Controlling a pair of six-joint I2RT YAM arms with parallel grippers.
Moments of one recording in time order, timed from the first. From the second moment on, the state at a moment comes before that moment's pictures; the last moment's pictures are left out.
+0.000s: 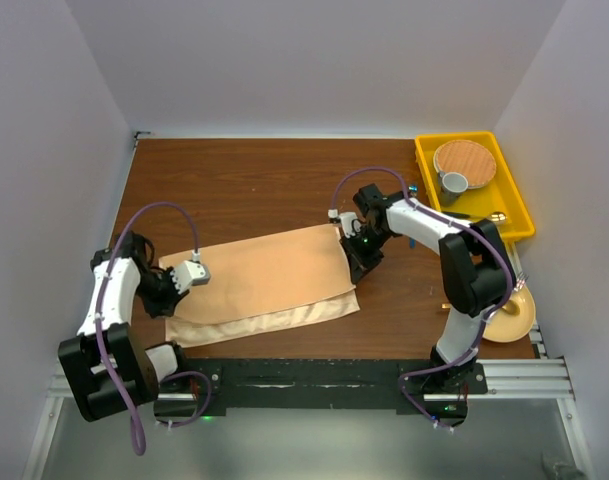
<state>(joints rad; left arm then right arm) 0.33 1.16 0.73 -1.14 0.33 1.36 0.44 1.82 1.22 -0.88 -0.44 -0.15</state>
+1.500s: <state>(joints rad) 0.52 1.59 1.04 -0.86 0.64 0.77 0.33 2.14 1.60 -0.70 -0.37 -0.15</state>
